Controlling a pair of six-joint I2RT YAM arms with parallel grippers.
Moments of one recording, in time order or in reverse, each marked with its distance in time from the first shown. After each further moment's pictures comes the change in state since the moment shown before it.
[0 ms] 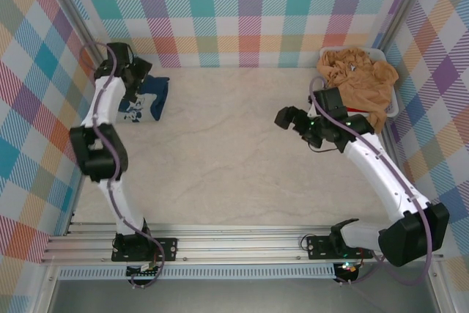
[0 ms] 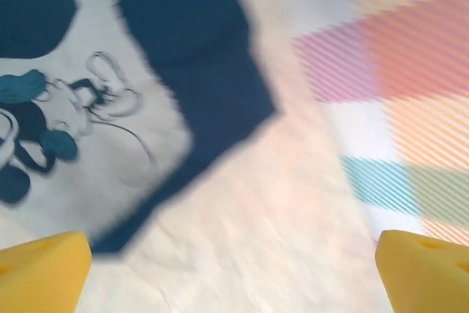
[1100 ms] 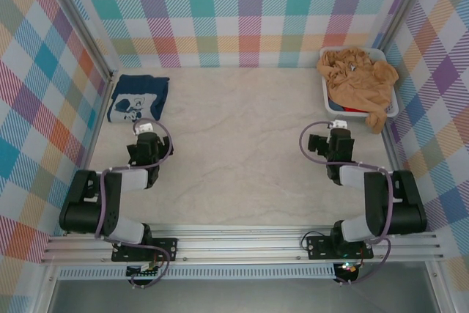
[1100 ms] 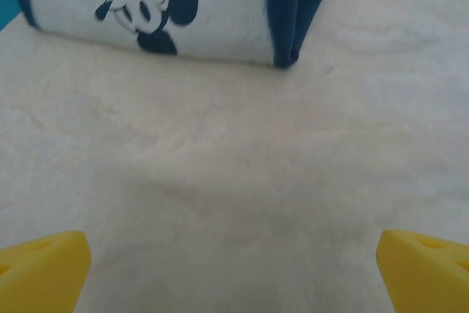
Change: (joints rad) left arm -0.185 -0.395 -1.366 1.175 -0.381 0.797; right arm -0.293 0.224 -0.773 1.277 0.362 -0.631
